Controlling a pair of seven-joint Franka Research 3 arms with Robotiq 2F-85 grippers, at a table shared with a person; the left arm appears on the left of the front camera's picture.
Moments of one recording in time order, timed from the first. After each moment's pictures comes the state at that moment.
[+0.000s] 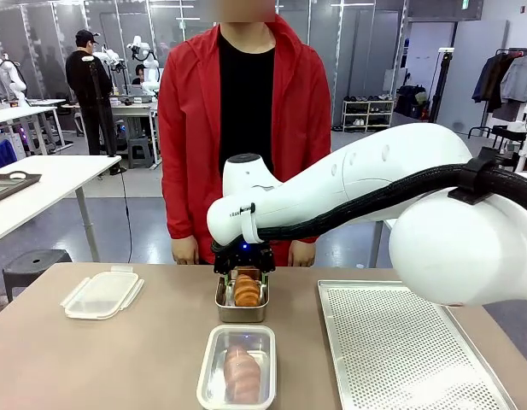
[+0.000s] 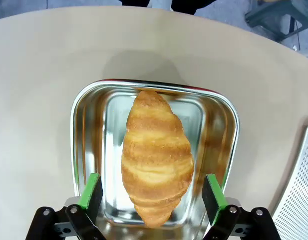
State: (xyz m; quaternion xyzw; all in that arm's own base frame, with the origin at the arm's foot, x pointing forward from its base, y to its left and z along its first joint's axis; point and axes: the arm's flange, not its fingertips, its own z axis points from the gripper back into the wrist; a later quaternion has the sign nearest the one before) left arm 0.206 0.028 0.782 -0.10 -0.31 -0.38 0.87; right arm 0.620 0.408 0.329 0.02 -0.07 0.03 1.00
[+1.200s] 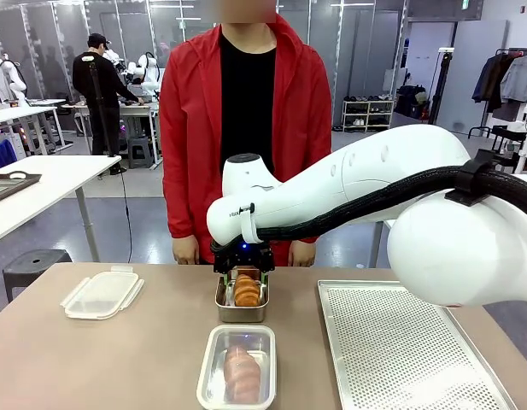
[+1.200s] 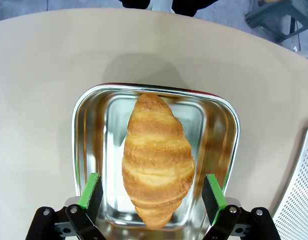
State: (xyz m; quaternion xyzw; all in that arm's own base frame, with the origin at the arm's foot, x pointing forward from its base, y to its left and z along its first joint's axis) left arm 0.206 0.028 0.782 -0.10 -0.31 -0.38 0.87; right arm 0.622 0.409 0.330 0.02 -0.07 0.03 1.00
